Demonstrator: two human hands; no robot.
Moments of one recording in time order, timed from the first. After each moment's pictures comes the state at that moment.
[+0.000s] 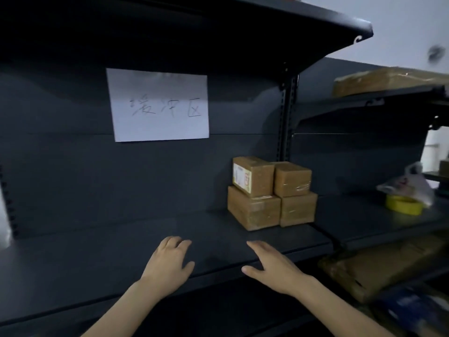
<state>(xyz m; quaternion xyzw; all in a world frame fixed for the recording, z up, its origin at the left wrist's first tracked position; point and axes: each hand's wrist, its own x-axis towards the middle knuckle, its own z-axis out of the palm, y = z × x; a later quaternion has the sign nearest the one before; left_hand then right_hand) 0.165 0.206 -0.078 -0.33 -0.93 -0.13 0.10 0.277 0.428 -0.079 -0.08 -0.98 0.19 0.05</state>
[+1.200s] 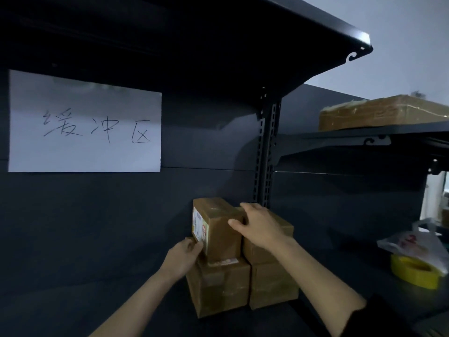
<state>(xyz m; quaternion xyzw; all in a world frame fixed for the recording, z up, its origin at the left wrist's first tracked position) 0.038 0.442 -0.020 -0.26 -0.85 -0.46 -0.05 0.134 0.603 0.055 -0.13 -0.96 0.11 0.20</state>
